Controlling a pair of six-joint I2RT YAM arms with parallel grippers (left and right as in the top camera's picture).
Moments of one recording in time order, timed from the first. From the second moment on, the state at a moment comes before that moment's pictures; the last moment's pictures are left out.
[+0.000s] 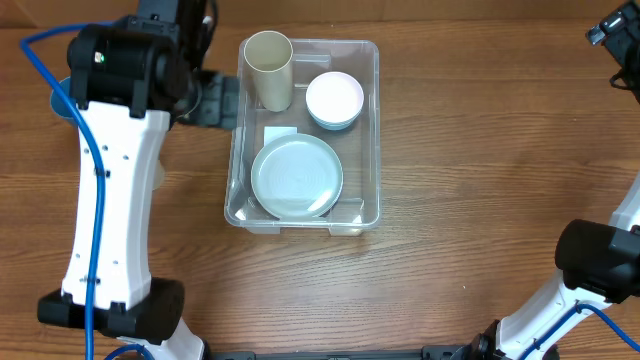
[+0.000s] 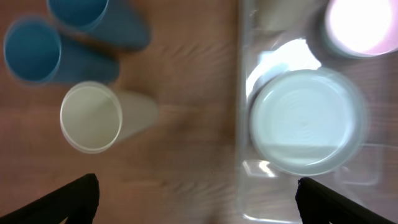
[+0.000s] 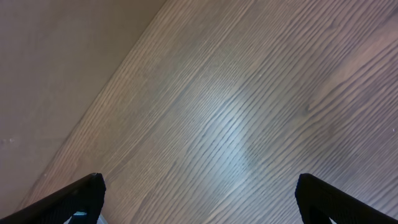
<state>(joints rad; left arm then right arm) -0.20 1.81 2.30 -1.69 -0.20 -0.14 -0.38 2.01 2.43 -1.42 0.00 0.54</state>
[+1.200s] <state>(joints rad) 0.16 1.81 1.58 -1.08 -0.01 -0.14 -0.38 2.01 2.43 -1.42 0.00 0.54</state>
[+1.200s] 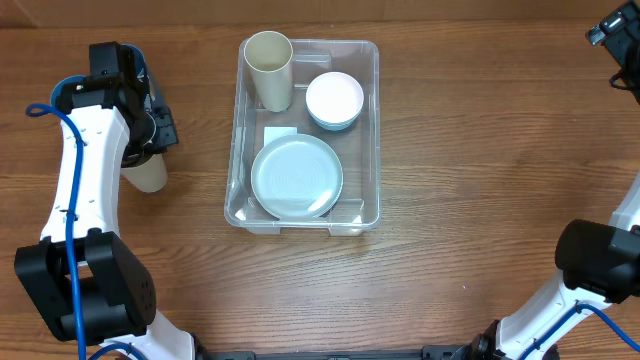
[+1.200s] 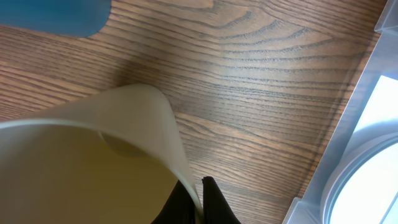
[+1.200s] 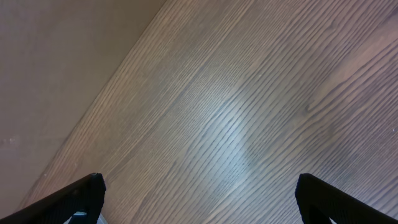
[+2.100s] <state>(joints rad) -0.11 1.67 2.29 -1.37 0.11 -0.02 -0.38 2.01 2.43 -1.42 0.00 0.54</state>
